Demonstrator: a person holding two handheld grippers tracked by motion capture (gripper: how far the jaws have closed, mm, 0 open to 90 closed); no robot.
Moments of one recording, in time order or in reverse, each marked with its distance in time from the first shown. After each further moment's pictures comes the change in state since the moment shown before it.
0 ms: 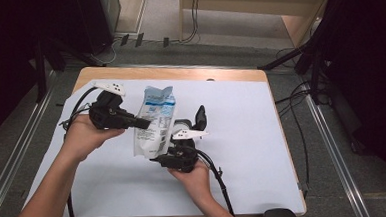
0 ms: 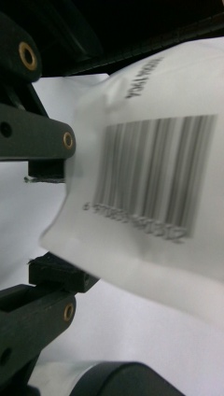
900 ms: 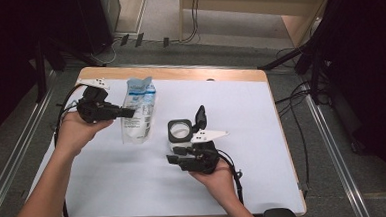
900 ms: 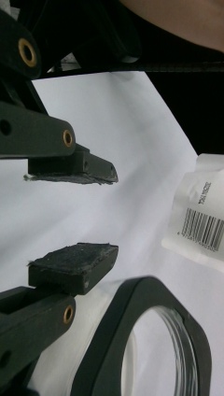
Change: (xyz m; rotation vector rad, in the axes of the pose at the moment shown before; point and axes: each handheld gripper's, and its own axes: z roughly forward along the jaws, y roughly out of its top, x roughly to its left) left arm 0.055 -0.024 -0.010 -0.052 0.188 -0.099; right arm -0.004 0.003 -0.058 0.037 -0.048 -0.144
